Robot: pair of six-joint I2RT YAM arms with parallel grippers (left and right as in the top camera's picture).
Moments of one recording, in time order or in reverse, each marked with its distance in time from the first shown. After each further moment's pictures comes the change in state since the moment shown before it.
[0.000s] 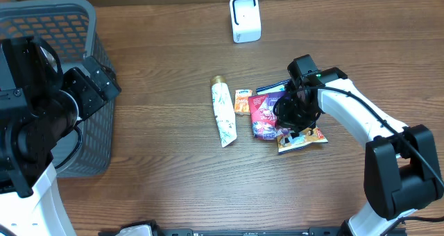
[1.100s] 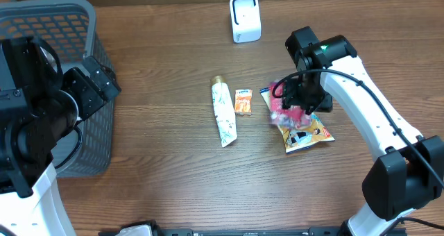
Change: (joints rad) left arm 0.000 0.000 0.000 0.000 0.000 0.000; right arm 0.033 0.002 0.378 -0.414 0.315 -0.018
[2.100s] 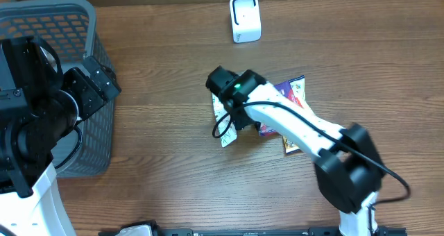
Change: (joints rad) left arm 0.000 0.000 0.000 0.000 0.000 0.000; right arm 0.410 0.223 0.026 0.170 0.376 0.056
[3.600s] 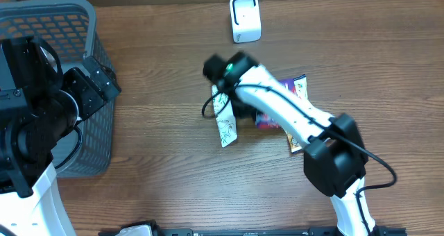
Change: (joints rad) left arm 0.000 0.000 0.000 0.000 0.000 0.000; right arm -0.056 0.120 0.349 -0.315 -0.080 0.093
